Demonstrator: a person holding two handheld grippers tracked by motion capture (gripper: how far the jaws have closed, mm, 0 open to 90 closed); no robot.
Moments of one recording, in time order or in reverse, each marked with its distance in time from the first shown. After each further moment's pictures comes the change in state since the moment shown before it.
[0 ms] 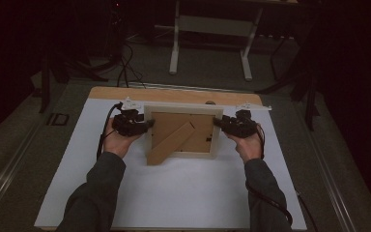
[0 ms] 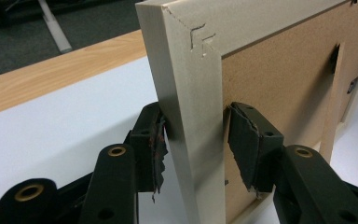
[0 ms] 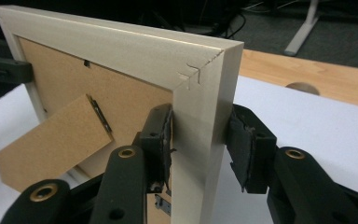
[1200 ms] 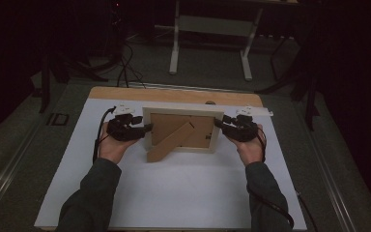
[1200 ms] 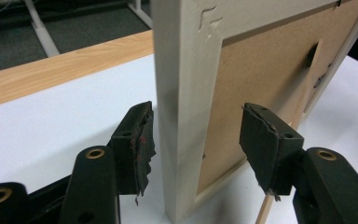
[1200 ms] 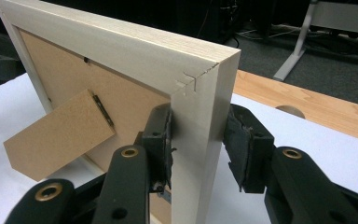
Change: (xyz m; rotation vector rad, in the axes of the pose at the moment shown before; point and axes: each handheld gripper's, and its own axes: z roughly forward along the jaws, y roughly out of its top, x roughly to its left) left arm 0.003 -0.018 -0.019 -0.061 -0.060 -0.040; right arm 0.009 -0.006 -0.011 -0.071 -0.021 -0.113
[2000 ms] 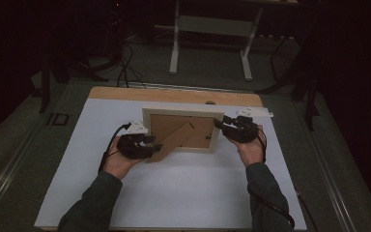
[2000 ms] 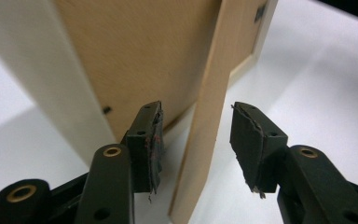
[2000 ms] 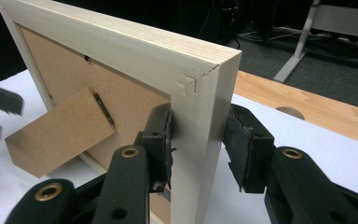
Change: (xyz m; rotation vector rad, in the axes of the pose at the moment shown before) left arm -0.043 -0.028 0.021 0.147 -0.128 0.150; right arm 0.002 -0.001 -0.003 -0.002 0.004 -0.022
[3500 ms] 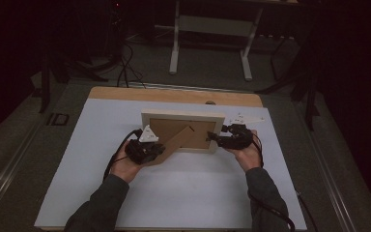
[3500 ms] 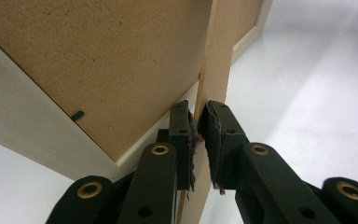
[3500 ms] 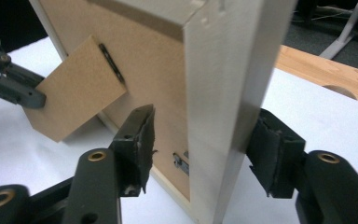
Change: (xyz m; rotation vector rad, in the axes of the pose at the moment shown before) left arm -0.016 -0.003 0.012 0.053 0.042 0.097; right arm 0.000 -0.025 0.016 0.083 0.128 -0.036
